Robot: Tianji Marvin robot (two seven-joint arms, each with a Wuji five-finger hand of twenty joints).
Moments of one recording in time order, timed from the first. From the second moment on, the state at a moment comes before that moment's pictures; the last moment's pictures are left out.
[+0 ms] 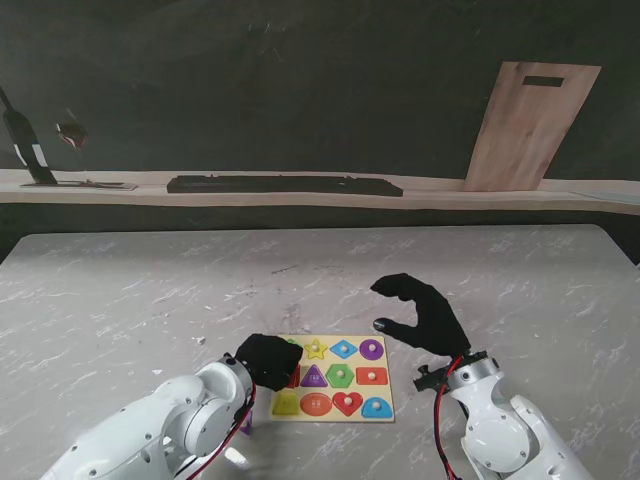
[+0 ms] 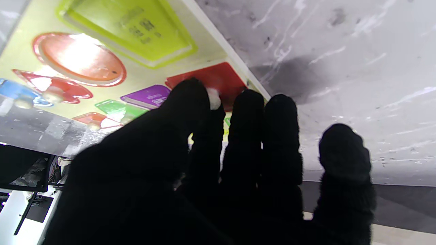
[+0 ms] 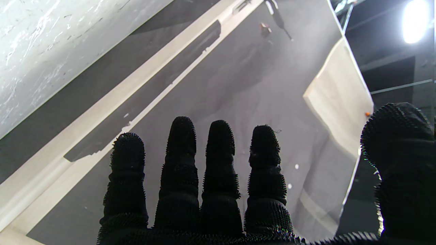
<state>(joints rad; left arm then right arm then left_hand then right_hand) 1.33 -1.05 -0.74 -1.50 0.91 0.12 -0.11 -1.64 -1.17 1.31 -1.52 -0.44 -0.51 -0.28 0.87 -0.65 0.86 -0.20 0.67 0.14 1.13 0.42 1.03 0.19 0.70 0.82 0.84 0.19 0.96 0.79 0.49 0.56 1.44 0.74 0.21 -0.56 0.73 -0.08 0.40 -0.14 0.81 0.48 0.59 -0.01 0.75 0.38 0.64 0.05 0.48 0.50 0.23 0.26 0.90 0.47</state>
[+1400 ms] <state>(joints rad) 1.33 -1.07 -0.74 -1.49 0.89 0.17 -0.11 -1.64 -1.17 1.32 -1.52 -0.44 -0.51 -0.29 0.90 -0.63 0.83 -0.20 0.67 0.18 1.06 0.39 1.05 0.23 0.67 0.73 0.84 0.23 0.96 0.72 0.48 0.56 1.45 0.74 0.21 -0.56 0.73 -0.08 0.40 -0.14 0.81 0.48 0.59 -0.01 0.75 0.38 0.64 0.06 0.48 0.50 0.23 0.26 0.90 0.47</state>
